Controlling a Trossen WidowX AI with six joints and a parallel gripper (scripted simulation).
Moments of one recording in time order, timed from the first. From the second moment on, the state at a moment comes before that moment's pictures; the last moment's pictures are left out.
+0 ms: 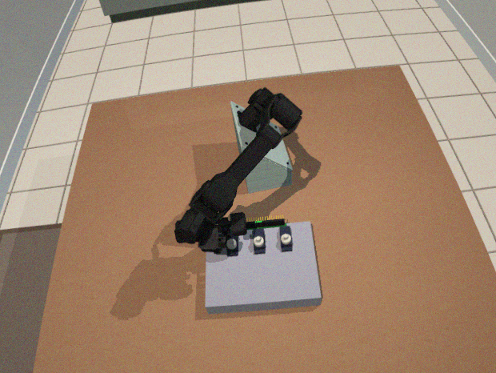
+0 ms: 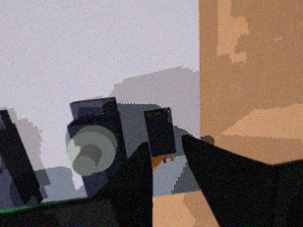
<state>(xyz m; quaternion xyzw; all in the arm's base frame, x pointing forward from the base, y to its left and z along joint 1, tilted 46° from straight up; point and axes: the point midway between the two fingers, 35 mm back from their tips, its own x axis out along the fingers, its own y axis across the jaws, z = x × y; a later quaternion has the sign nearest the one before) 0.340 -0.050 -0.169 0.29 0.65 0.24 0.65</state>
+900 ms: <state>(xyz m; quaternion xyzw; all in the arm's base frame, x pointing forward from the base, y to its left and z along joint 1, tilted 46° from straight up) 0.339 -0.082 -0.136 0.30 0.65 0.24 0.65</state>
